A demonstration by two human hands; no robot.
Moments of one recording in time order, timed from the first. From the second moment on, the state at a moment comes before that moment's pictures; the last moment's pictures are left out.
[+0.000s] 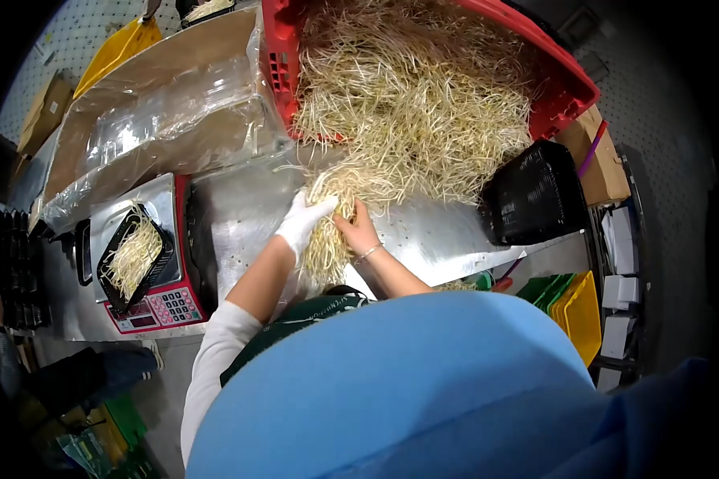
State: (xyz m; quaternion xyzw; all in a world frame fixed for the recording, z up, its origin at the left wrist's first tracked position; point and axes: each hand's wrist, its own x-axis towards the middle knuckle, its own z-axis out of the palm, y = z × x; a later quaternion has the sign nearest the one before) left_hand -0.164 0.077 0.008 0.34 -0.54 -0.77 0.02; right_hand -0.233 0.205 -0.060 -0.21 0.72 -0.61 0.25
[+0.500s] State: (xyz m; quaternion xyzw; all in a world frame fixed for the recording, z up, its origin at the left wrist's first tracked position) left_hand -0.025 -0.002 0.006 0.36 -0.42 -0.81 0.18; right_hand -0.315 0.245 0.003 -0.36 0.92 -0.15 0.10
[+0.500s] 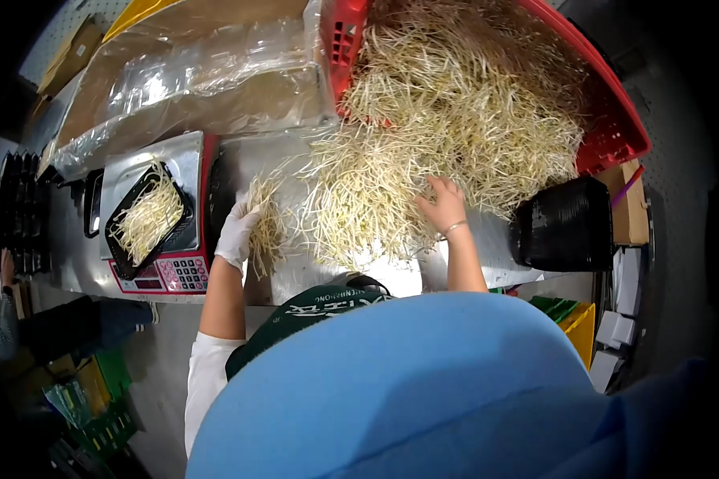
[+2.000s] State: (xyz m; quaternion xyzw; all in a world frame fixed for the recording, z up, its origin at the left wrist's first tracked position) left_hand 0.021 -0.006 -0.039 0.39 -0.33 -0.81 0.30; right_hand -0.206 0.163 0.004 -0.57 0.77 -0.17 0.21
